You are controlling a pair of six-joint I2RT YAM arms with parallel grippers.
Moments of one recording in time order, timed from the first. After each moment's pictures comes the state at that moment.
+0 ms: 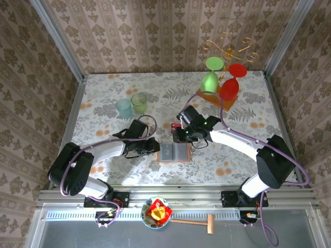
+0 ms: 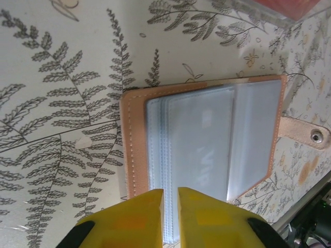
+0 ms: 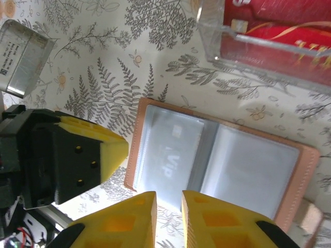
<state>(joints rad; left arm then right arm) -0.62 1.45 0.63 -0.20 0.46 -0.74 0.71 1.55 1.08 -0.54 -0.21 0.63</state>
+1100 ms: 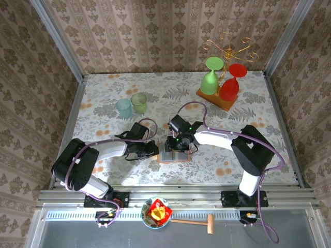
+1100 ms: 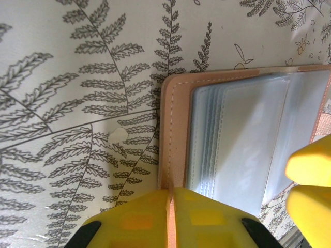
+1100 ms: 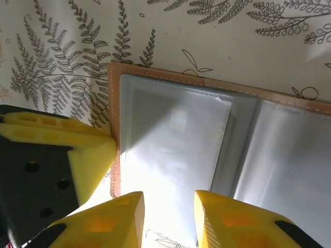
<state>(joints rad) -0.62 1.50 0.60 -0.17 0.46 -0.75 0.78 1.78 1.08 -0.45 -0.28 0.75</state>
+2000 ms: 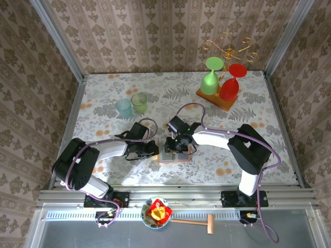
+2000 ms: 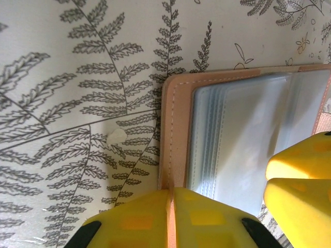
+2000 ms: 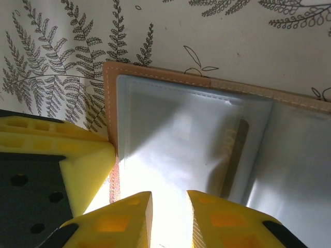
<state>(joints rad) -0.62 1.51 0.60 -0.17 0.47 -0.75 0.79 1.80 1.09 -0.43 -0.29 0.76</state>
